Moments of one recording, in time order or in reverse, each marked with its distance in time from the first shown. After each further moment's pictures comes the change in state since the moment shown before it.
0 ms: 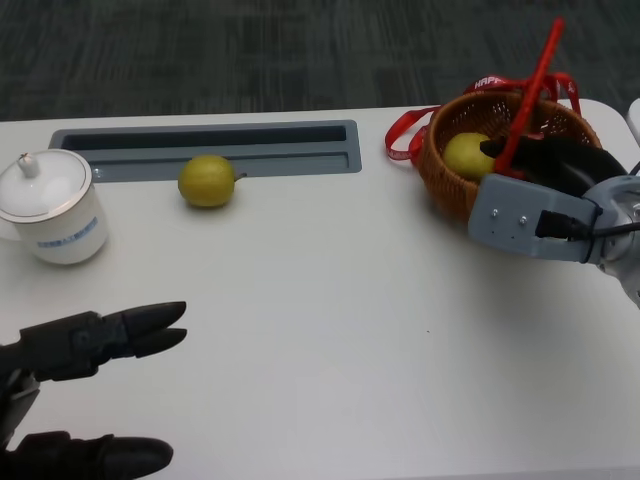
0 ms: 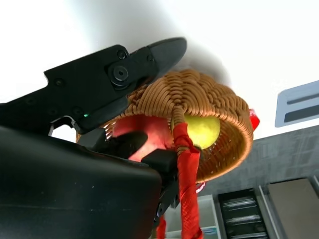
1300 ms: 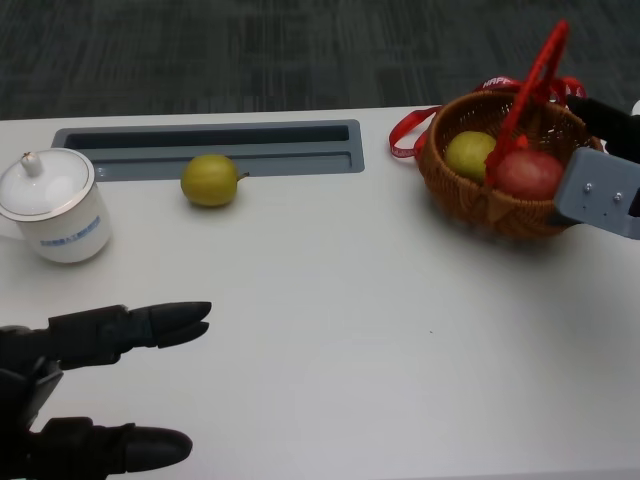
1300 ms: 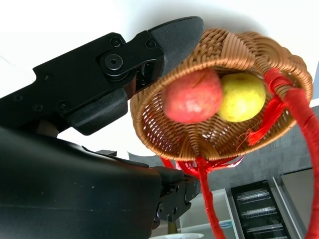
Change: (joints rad) left arm -0.069 0.007 -0.051 0.052 0.011 -0.032 -0.005; right arm 0.017 -0.177 -0.055 -0.006 0.062 -0.097 0.062
